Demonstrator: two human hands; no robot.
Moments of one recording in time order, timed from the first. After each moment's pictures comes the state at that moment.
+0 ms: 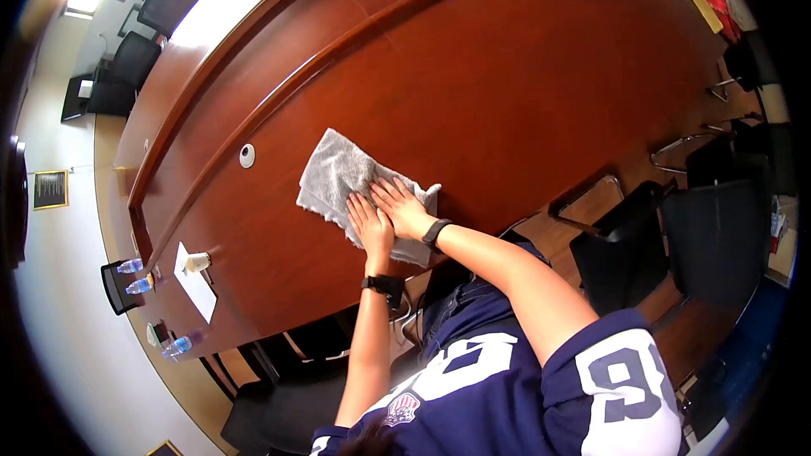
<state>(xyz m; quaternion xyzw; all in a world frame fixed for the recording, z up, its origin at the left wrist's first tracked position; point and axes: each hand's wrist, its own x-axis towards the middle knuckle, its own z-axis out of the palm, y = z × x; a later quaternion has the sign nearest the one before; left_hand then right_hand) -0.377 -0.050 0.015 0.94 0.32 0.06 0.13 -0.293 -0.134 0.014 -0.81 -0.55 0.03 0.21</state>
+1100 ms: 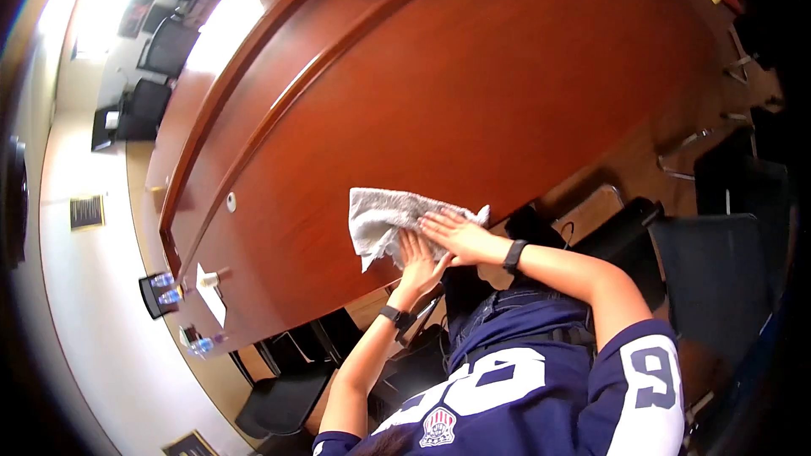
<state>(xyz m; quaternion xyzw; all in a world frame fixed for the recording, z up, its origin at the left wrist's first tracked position) -0.278 -0.293 0.029 0.96 0.14 -0.13 0.20 -0.145 -0.422 0.034 -0.72 -0.63 0.16 0.26</state>
